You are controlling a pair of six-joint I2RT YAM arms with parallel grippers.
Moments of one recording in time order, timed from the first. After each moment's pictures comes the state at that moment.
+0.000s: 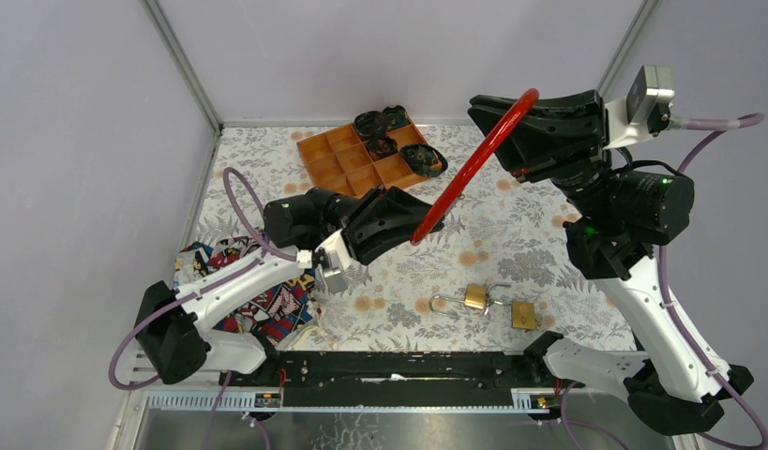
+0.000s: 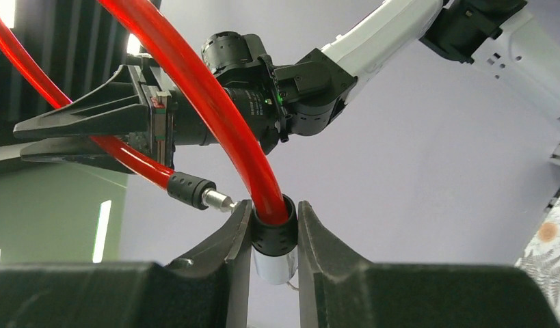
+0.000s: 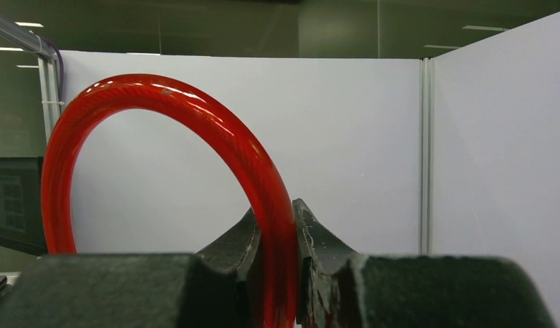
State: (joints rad) left arm -0.80 1.33 1.07 1.29 1.12 0.46; right arm 0.64 1.04 1.45 0.51 -0.44 0.55
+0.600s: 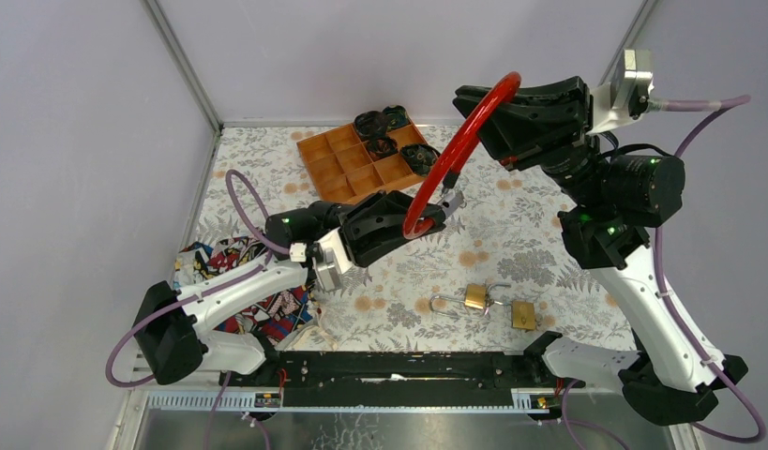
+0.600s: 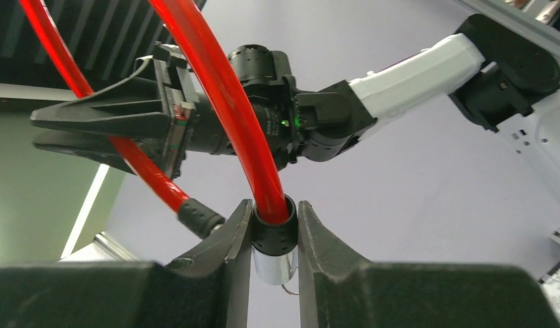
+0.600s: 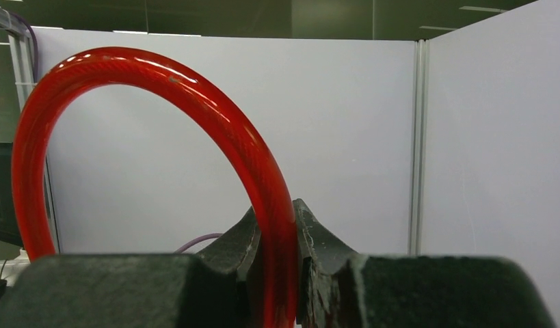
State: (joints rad) left arm -0.88 1.31 1.01 1.36 0.92 0.30; right arm 0.64 1.10 1.54 0.43 -0.46 0.51
